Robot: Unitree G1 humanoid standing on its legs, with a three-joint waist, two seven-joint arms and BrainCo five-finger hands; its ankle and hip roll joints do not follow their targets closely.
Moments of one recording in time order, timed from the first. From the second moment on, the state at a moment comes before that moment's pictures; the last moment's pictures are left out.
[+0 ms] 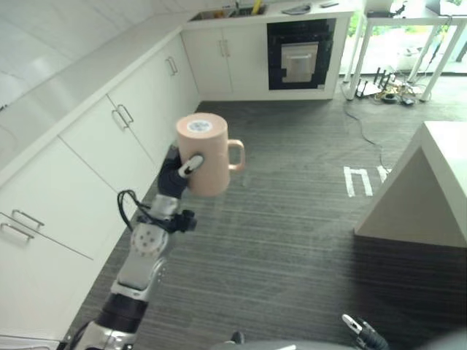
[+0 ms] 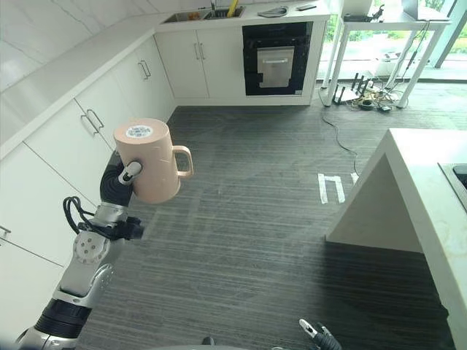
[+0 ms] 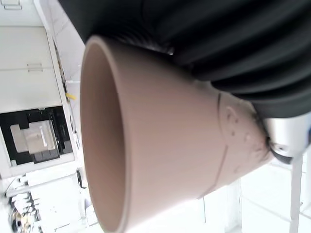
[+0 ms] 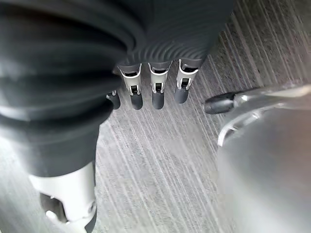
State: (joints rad) left arm -0.12 0.47 -0.15 -0.15 -0.37 -0.35 0.09; right arm 0.17 -0.26 0.06 1.04 0.61 -0.08 0.14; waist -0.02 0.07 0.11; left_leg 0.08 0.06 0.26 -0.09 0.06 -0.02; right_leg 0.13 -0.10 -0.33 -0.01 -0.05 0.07
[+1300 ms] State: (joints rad) left arm -0.28 0.55 -0.17 0.01 -0.14 -0.34 0.16; right arm 0.19 -0.19 0.02 1.02 0.63 -0.16 0.13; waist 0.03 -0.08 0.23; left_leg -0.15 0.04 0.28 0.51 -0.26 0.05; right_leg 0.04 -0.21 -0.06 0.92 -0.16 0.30
